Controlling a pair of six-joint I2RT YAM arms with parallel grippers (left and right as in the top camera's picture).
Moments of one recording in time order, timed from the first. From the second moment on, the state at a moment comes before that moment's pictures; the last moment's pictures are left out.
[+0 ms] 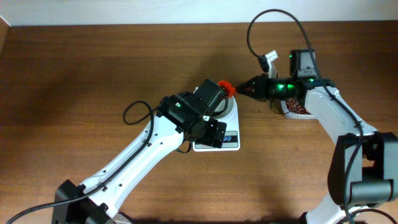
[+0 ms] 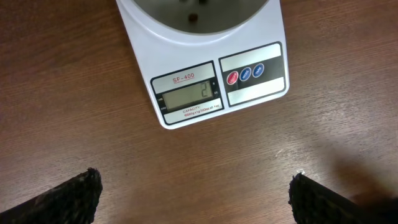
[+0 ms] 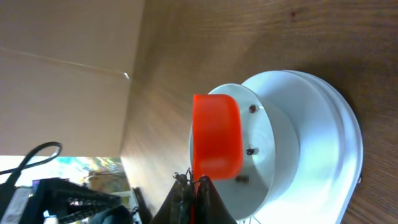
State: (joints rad) left arm -0.68 1.60 1.39 -1.12 -0.01 -0.42; right arm 0.07 1.84 1.23 -0.38 -1.02 0.29
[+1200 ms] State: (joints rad) left arm -0.69 1.60 1.39 -1.12 -0.01 -0.42; right arm 0.38 1.57 1.24 -0.47 -0.34 -0.47
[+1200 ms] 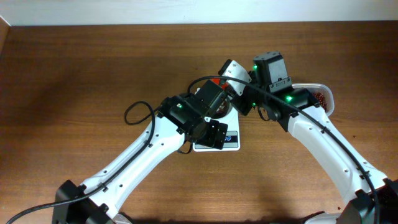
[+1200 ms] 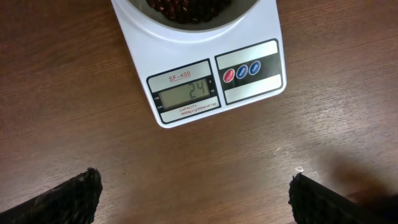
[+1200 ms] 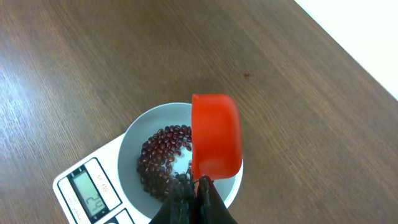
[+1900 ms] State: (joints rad) left arm -0.69 1.60 1.39 -1.12 -0.01 -0.42; right arm -0.30 1.56 1.24 -0.76 -0.21 0.15
